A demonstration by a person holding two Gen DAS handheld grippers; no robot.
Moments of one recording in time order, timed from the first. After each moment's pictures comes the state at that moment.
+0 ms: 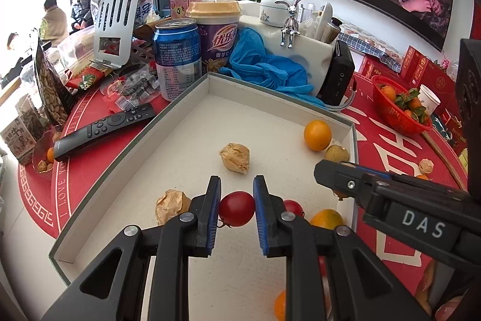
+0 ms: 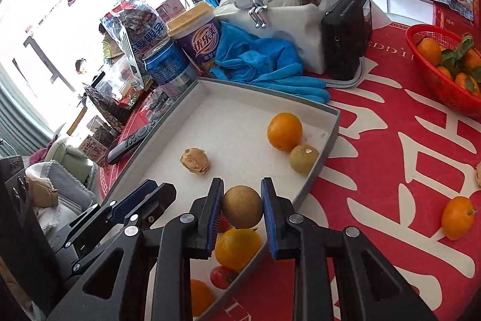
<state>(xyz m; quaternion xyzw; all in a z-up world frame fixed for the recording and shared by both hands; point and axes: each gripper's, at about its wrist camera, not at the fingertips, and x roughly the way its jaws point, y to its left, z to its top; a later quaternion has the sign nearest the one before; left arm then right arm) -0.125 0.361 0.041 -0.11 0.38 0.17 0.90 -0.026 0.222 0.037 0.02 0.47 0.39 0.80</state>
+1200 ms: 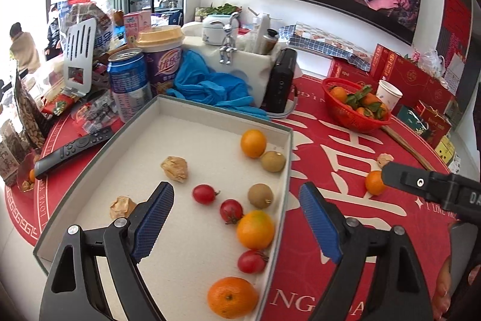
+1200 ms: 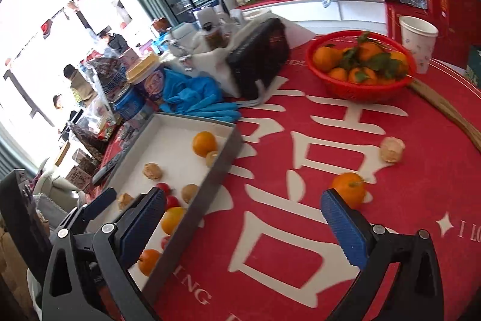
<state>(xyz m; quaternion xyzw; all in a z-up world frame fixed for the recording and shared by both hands) -0.125 0.301 0.066 -0.08 0.35 0.10 0.93 -0.024 0.101 0.063 0.06 0.45 0.29 0.84</state>
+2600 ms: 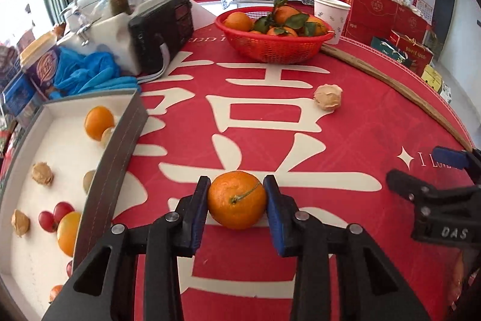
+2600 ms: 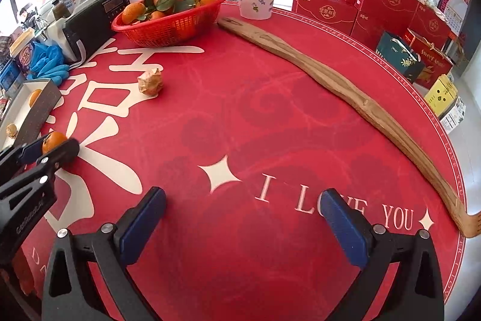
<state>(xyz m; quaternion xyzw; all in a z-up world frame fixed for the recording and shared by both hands) -0.055 0.174 0.011 0.00 0.44 0.03 0.90 -0.004 -0.037 0.001 -0.06 0.49 0.10 0.87</state>
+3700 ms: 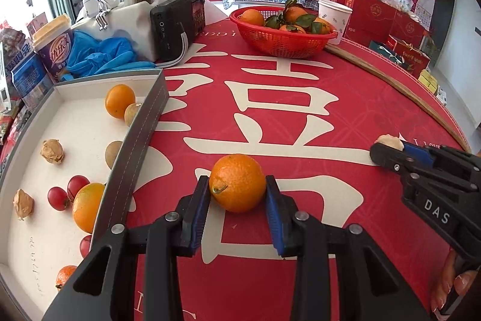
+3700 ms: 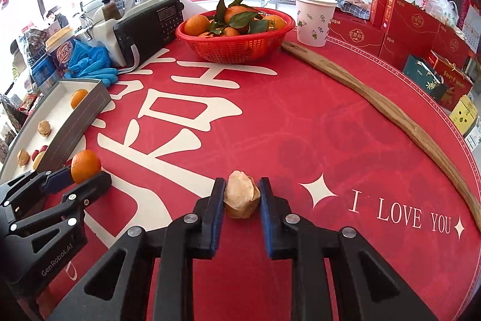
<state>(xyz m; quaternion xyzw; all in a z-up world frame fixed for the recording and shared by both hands) -0.079 0.190 0.011 -0.01 0.43 0.02 0.90 -0.027 0.014 0.010 -0.04 0.44 0.16 0.89</state>
